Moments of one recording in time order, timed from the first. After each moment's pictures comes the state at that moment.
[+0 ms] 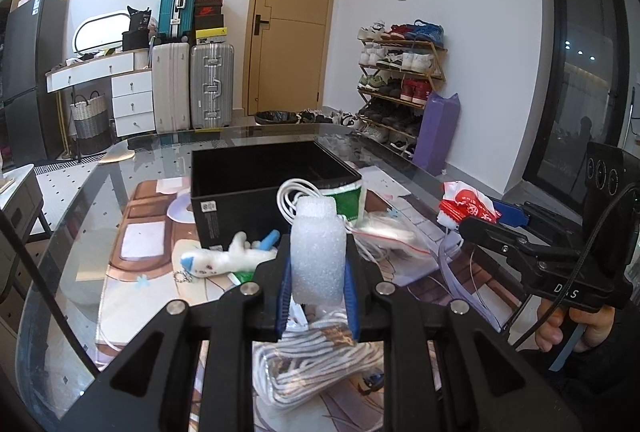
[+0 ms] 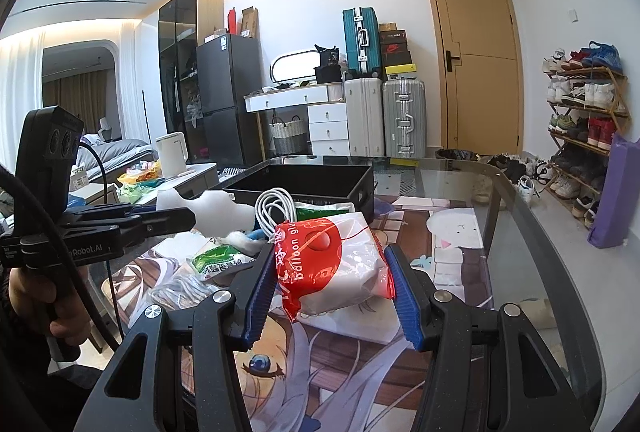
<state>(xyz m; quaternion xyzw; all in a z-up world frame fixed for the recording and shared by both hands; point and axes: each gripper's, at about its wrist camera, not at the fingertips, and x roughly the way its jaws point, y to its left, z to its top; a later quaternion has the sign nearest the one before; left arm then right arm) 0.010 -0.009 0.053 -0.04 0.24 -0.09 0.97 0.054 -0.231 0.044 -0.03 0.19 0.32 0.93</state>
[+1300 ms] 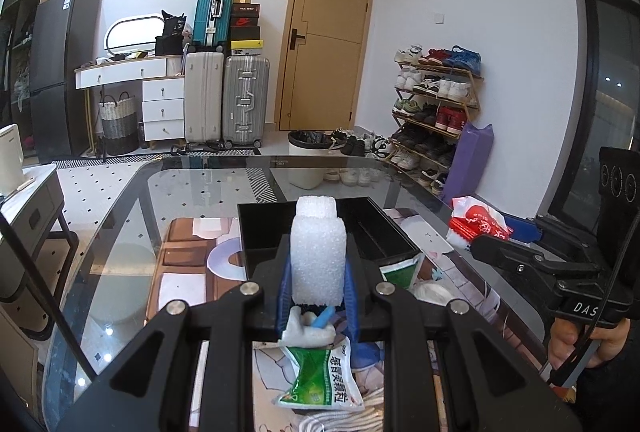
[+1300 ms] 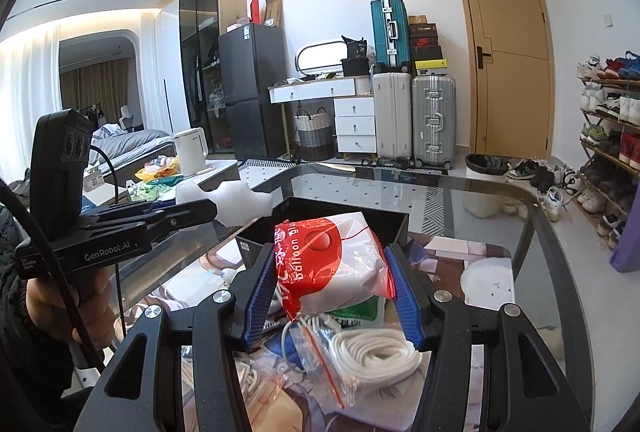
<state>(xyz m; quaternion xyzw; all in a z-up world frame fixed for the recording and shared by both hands) 0.055 0.026 0.081 -0.07 0.22 -0.04 0.97 0.114 -0.177 0.096 -0.05 0.21 0.37 0.90</state>
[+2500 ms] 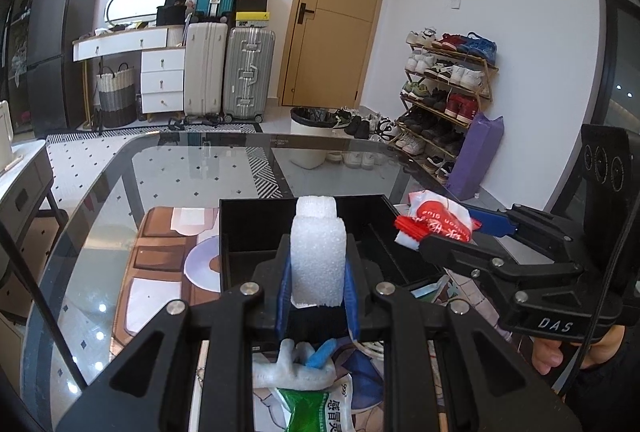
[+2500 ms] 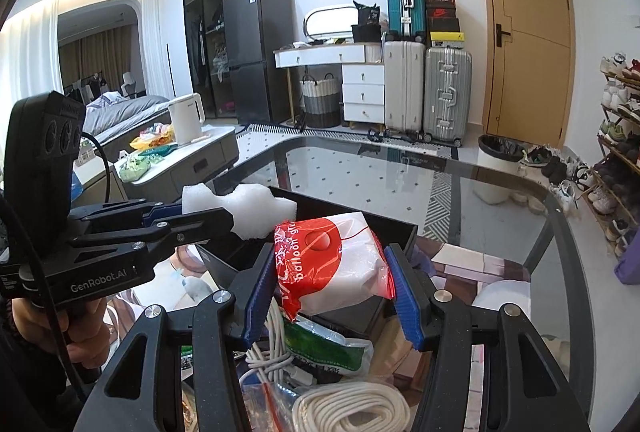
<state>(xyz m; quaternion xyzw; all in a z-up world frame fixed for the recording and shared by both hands) 0.121 0.029 0.065 -0.10 0.27 -0.03 0.96 0.192 -0.125 0.090 -0.10 0.27 0.38 0.88</state>
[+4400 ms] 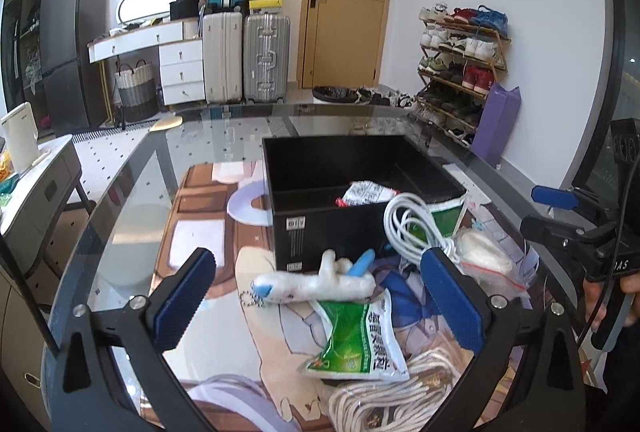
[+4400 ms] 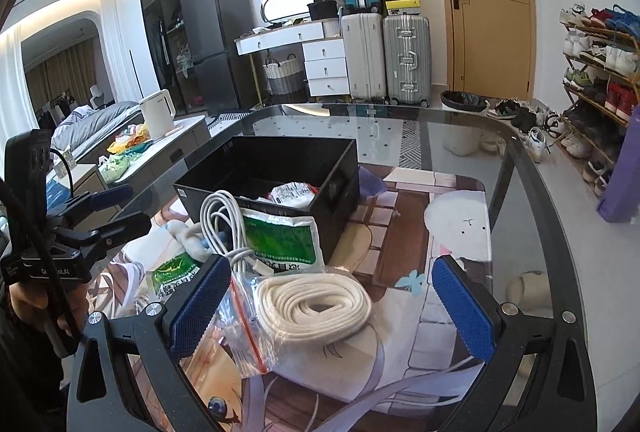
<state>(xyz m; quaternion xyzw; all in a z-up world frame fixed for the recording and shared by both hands) 0.067 0.034 0.043 -0.06 0.30 0.00 0.95 0.157 -0.194 0.060 -0.06 0.32 0.32 0.89</state>
